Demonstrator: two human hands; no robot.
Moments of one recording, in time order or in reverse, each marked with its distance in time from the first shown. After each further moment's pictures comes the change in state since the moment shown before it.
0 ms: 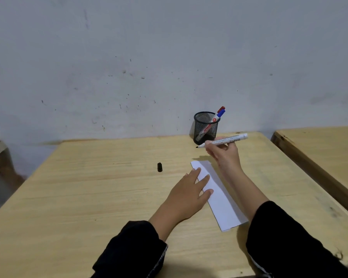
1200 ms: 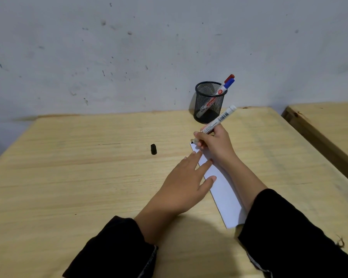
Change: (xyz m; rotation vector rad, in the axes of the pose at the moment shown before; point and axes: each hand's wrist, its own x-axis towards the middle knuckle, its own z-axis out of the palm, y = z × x) left_hand 0.001 0.006 -0.009 0.052 -0.057 0.000; right_hand 0.019 0.045 0.010 -0.128 -0.133 0.125
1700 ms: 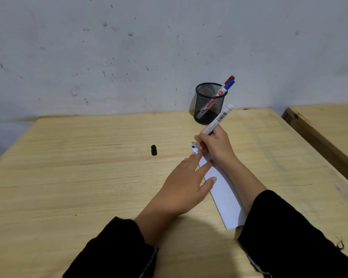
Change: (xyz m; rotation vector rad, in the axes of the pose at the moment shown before) left_hand 0.001 -0.003 0.002 -0.010 0.016 0.010; right_hand -0.004 -0.004 0.002 -0.089 0.024 0.028
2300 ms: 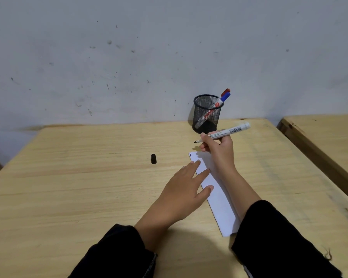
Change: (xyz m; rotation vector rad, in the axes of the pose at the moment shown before) left_hand 0.002 -0.002 -0.002 -0.027 0.038 0.001; right_hand -0.002 -0.006 -0.004 0.121 0.195 -0.144
